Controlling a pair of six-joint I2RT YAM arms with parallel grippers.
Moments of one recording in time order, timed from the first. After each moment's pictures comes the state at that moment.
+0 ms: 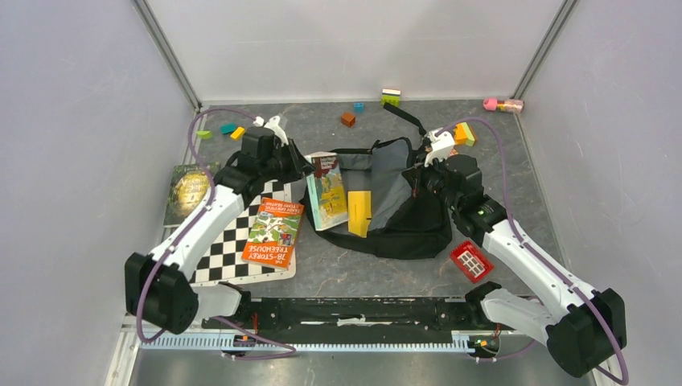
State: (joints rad) left arm -0.36 1.30 1.04 -0.35 0.20 -0.57; right arm 0.47 1.03 0.77 -0.05 -0.05 0.17
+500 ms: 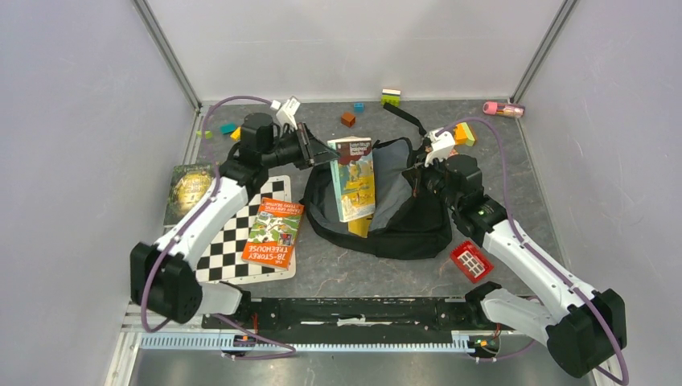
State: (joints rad) left arm -0.36 1.30 1.11 -0.13 0.61 -0.73; right arm 0.47 1.03 0.77 -0.05 -0.04 0.17
